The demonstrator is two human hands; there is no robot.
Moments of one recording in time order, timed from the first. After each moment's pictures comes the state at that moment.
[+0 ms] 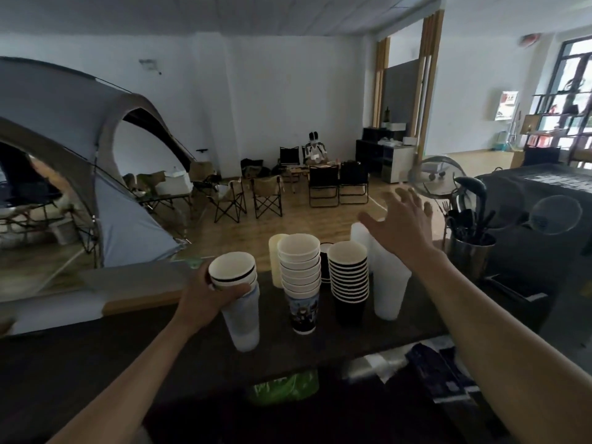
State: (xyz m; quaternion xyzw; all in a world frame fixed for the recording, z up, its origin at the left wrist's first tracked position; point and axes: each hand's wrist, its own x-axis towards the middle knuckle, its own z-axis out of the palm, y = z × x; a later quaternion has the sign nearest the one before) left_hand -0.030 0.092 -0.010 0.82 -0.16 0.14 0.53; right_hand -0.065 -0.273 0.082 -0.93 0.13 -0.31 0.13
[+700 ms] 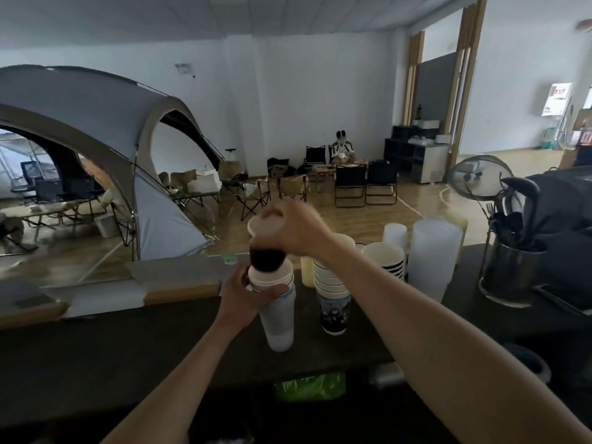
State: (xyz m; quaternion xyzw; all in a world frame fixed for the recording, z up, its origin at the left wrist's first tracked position) left_hand -0.046 0.090 -0.018 0.82 -0.11 0.17 0.54; right_hand -0.064 -0.065 0.123 -0.92 -0.18 -0.13 0.33
